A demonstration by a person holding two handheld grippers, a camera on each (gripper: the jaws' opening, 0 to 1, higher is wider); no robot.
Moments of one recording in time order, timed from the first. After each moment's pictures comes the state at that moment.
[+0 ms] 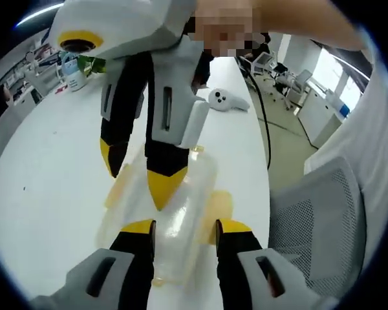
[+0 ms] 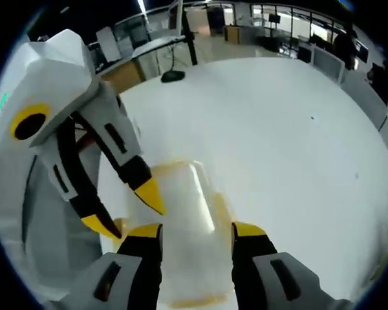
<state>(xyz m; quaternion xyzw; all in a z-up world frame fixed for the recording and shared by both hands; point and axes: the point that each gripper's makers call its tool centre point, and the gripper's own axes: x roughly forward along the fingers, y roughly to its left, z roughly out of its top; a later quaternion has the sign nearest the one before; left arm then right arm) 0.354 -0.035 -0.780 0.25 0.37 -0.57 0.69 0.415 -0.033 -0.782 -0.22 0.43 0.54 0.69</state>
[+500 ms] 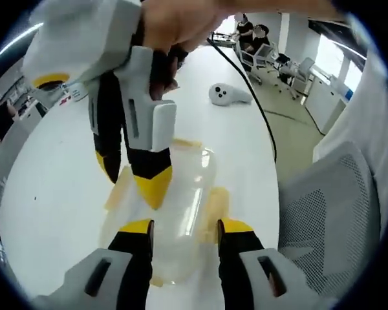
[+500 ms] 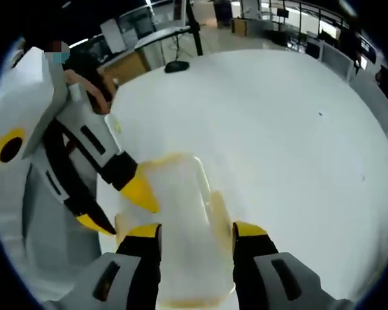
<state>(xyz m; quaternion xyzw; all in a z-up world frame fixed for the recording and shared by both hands) 0.349 -0.035 -0.784 0.32 0.33 -0.56 0.69 0.418 -0.033 -0.794 -0.24 0.45 0.55 0.66</state>
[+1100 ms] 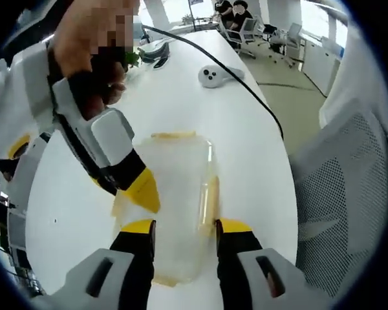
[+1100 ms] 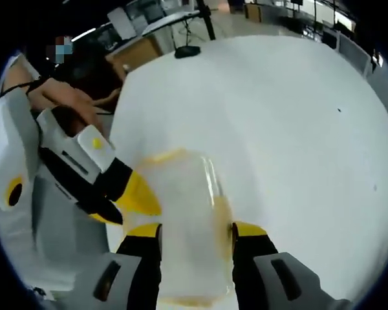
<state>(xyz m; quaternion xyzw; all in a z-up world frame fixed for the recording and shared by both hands) 0.351 -0.033 -0.792 0.43 0.28 -0.54 0.67 0.416 -0.028 -0.799 -0.27 0.50 0.58 0.59</state>
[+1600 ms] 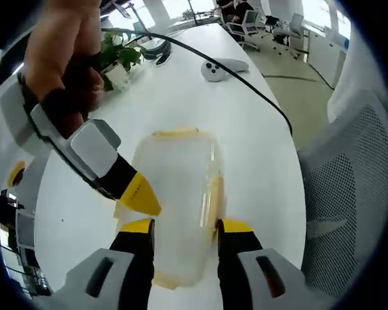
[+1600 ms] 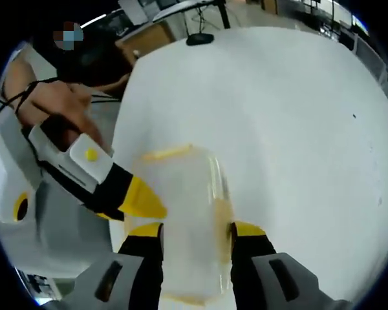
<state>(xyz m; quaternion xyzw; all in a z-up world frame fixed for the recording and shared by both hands) 0.356 -0.037 -0.797 0.44 0.27 -0.51 0.69 0.418 -0.024 -0.803 -0.30 0.52 0.58 0.55</state>
